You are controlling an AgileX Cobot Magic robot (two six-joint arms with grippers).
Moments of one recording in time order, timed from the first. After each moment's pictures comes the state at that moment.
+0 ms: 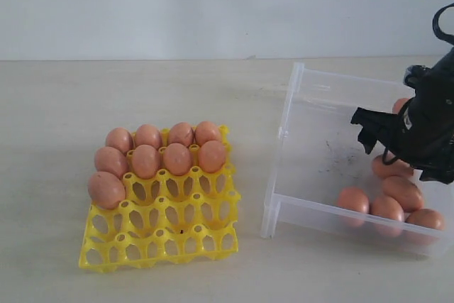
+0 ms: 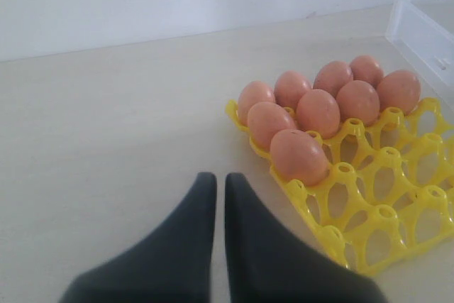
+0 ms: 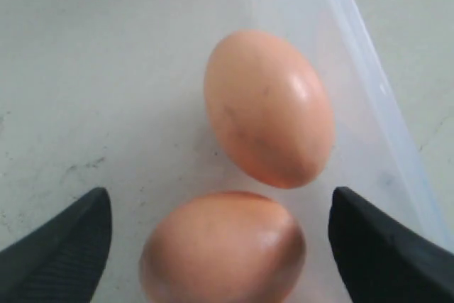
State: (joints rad) left arm -0.25 0.00 0.00 0.12 0.36 -0.05; right arm 0.21 1.81 -0.92 -0.56 0.42 1.29
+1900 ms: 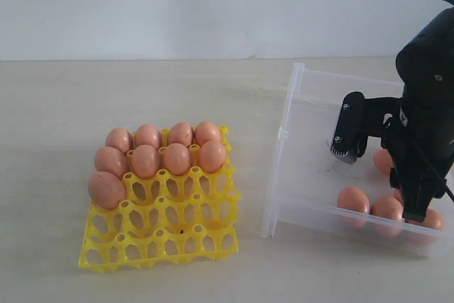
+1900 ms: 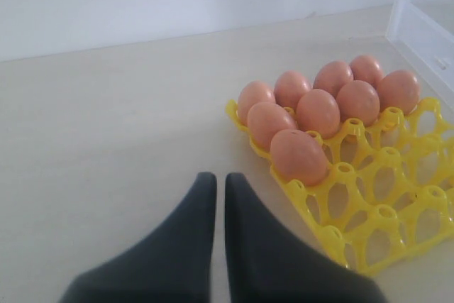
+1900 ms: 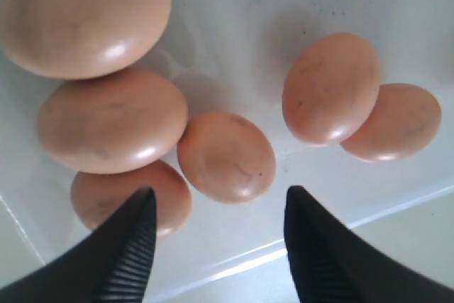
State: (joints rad) left arm -0.25 0.00 0.00 0.12 0.36 -0.05; right arm 0.40 1.63 -0.94 -0.44 0.87 -0.50
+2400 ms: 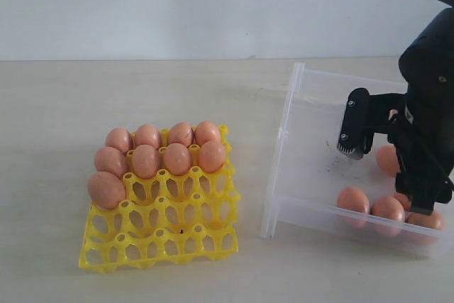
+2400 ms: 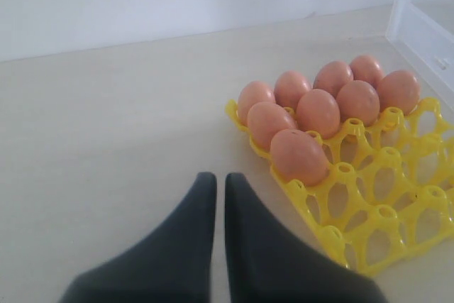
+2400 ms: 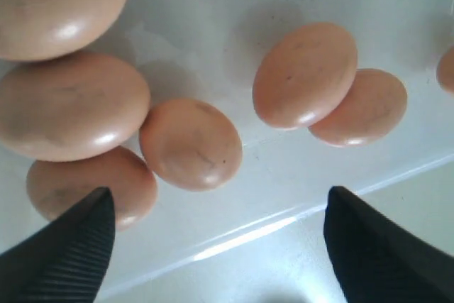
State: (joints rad) left arm -0.25 0.00 0.00 0.12 0.36 -0.05; right arm 0.39 1.63 -0.94 -0.51 0.86 -0.46
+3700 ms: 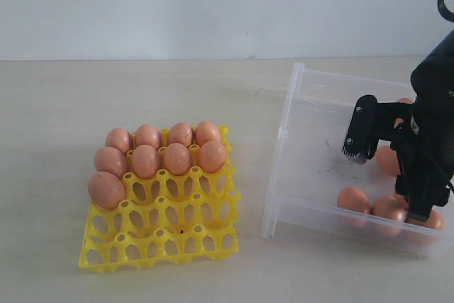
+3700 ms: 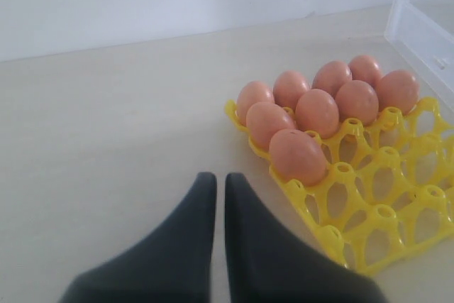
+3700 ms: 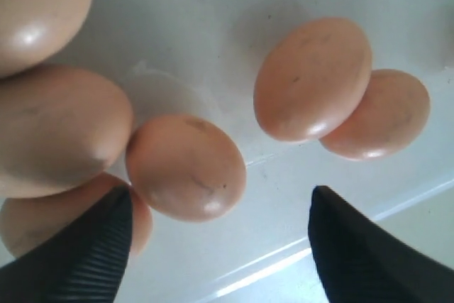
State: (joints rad) left arm -0.25 0.00 0.00 0.12 0.36 -0.05; right arm 0.33 1.66 -0.89 -0.51 0.73 -0.44
